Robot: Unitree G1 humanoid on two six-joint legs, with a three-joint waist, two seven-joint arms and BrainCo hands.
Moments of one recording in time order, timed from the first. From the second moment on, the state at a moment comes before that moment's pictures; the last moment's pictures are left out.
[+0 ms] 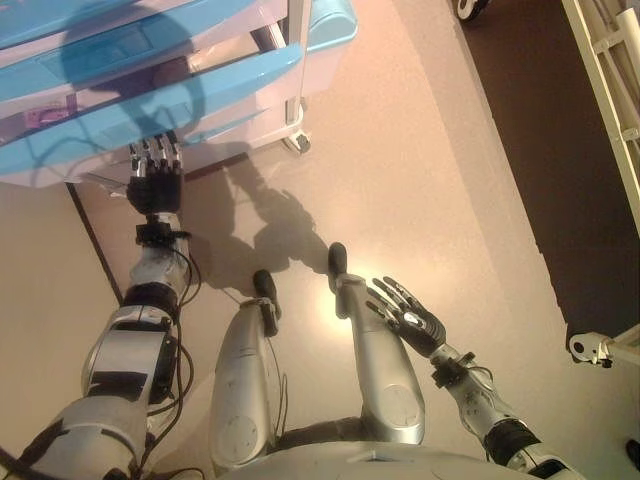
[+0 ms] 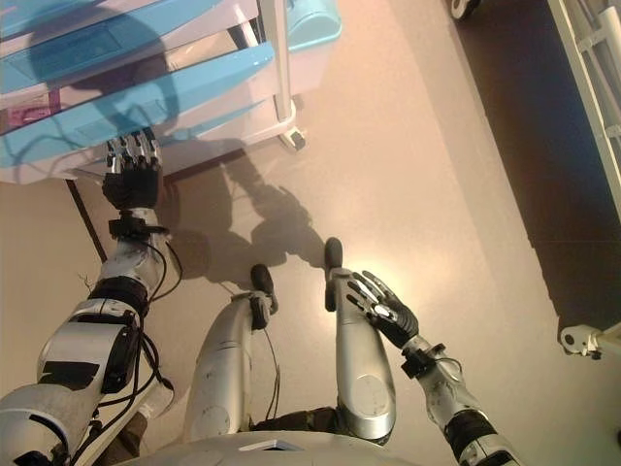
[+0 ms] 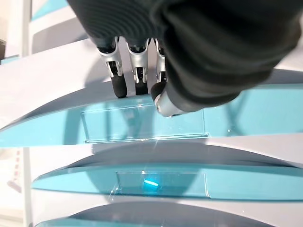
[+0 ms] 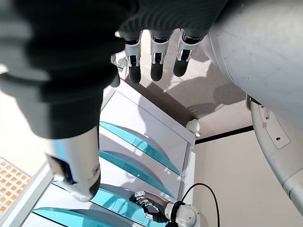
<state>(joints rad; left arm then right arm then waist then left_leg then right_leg) -0.69 0.47 0.00 1.03 -1.96 0.00 -0.89 -0.05 -0.35 0.37 0.69 1.07 -0.22 0.79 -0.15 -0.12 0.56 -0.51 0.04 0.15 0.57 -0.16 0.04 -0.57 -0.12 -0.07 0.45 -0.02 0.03</state>
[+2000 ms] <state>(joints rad) -0.17 0.26 0.07 1.01 -1.65 0.18 -1.01 0.04 -0.29 0.32 0.62 1.01 -0.18 0.75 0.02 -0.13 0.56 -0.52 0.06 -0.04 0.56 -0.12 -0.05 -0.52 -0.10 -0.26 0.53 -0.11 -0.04</state>
